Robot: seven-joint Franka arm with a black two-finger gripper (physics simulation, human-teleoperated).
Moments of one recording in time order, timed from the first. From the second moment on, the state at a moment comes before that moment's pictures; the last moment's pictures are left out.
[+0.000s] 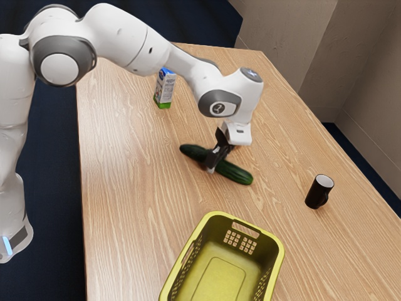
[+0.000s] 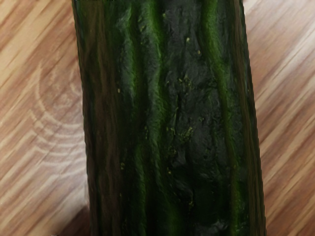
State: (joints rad) arm -0.19 0.21 0.21 -1.87 0.00 2.05 0.86
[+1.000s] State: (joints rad) arm -0.42 0.04 -0.61 -1.65 -0.02 1.84 0.92
